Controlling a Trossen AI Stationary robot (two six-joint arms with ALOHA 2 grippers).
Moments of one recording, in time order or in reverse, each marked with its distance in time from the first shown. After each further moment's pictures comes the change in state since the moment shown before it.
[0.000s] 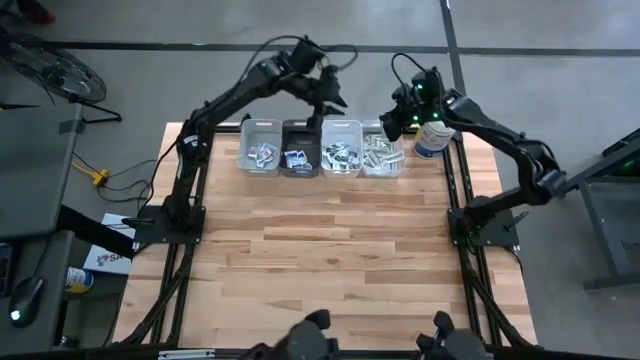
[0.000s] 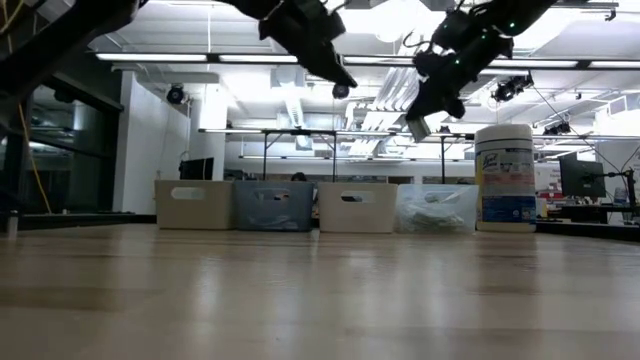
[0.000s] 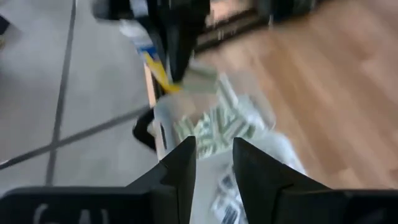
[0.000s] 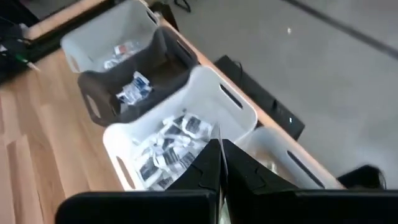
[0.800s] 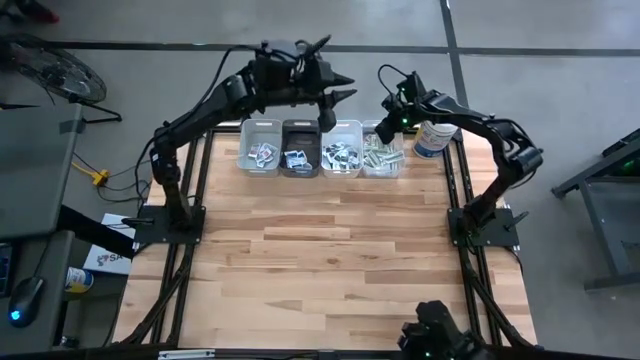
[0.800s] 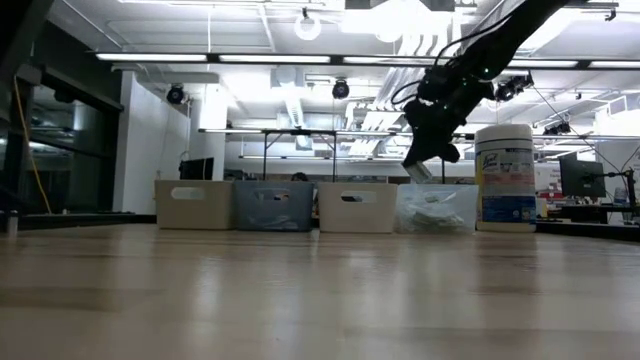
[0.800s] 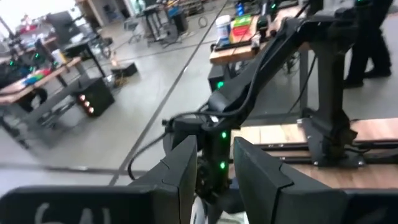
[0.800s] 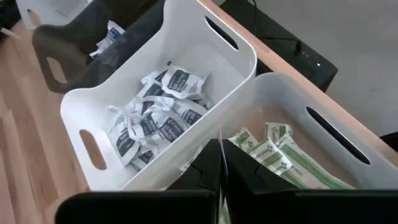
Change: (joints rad) left arm -0.227 -0.275 -0.031 0.314 -0.402 -0.514; right arm -0.071 0.262 0.018 -0.015 -0.118 -0.017
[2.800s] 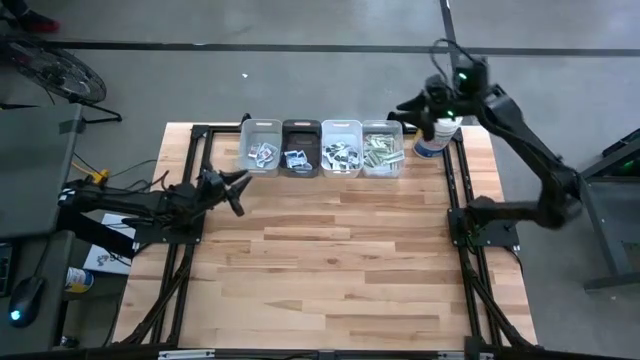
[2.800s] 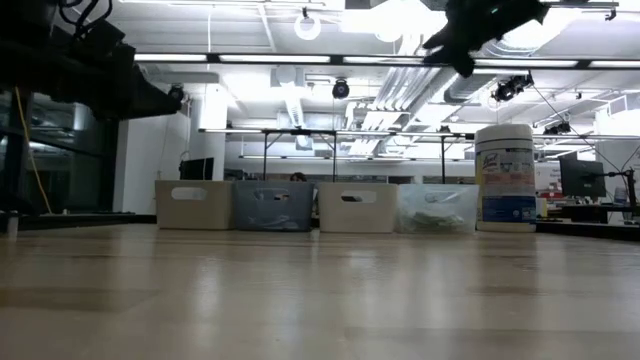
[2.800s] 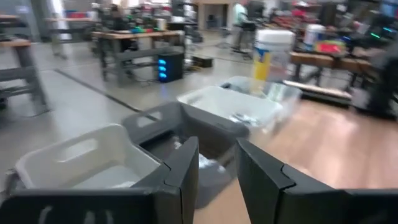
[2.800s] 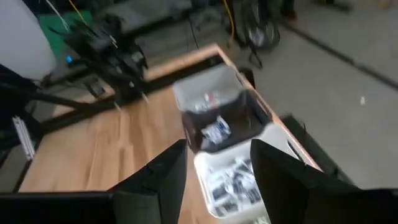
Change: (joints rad) left arm -0.456 -1.521 -2.194 0.789 -0.833 -0.390; right arm -0.055 -0.423 0.091 -0.122 -0.313 -0.080
